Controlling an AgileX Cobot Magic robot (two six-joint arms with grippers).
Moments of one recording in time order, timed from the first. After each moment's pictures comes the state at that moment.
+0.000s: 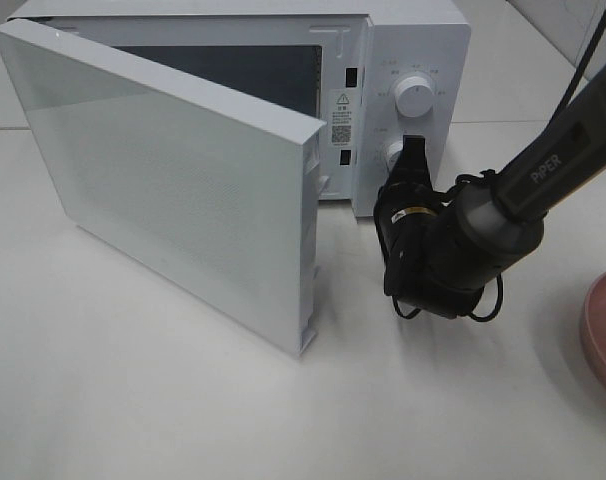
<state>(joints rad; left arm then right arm) 0.04 -0.01 -0.51 -0.14 1.08 0.03 0.58 2.23 -0.95 0.83 -1.04 1.28</state>
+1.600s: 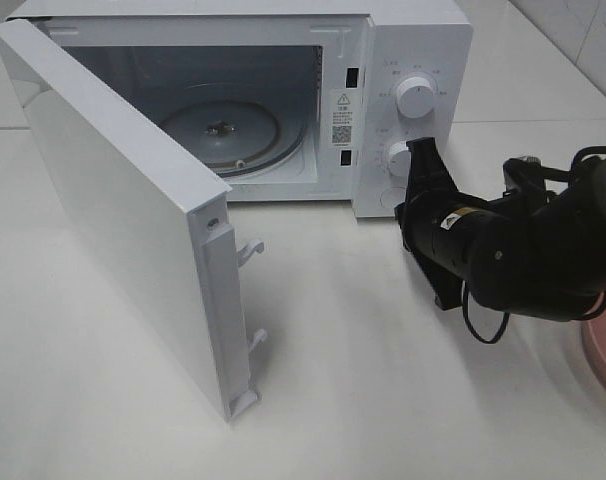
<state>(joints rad) 0.04 -0.01 -0.51 -0.14 1.08 0.03 0.56 1.90 -0.66 0.63 -0.78 1.10</state>
